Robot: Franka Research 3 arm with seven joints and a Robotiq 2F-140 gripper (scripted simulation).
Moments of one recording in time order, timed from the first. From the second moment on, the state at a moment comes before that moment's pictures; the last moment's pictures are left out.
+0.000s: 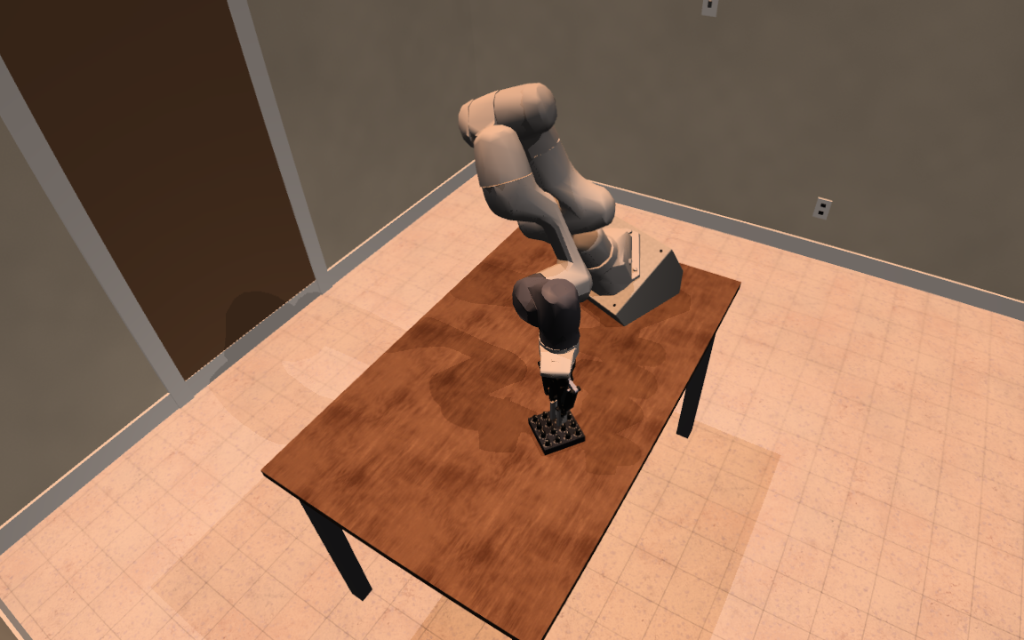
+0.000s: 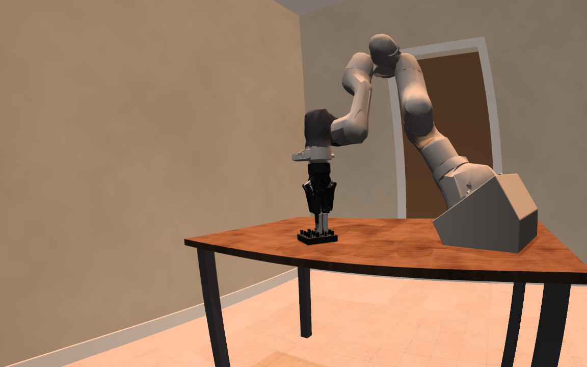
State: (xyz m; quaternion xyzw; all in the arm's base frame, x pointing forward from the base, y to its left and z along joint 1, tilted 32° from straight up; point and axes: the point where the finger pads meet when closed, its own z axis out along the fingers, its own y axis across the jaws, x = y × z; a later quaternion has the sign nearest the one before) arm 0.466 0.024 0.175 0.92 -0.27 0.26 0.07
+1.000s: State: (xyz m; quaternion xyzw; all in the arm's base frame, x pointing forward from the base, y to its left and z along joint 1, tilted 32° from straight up) arm 0.452 0.038 0.209 0.92 -0.27 0.27 0.07
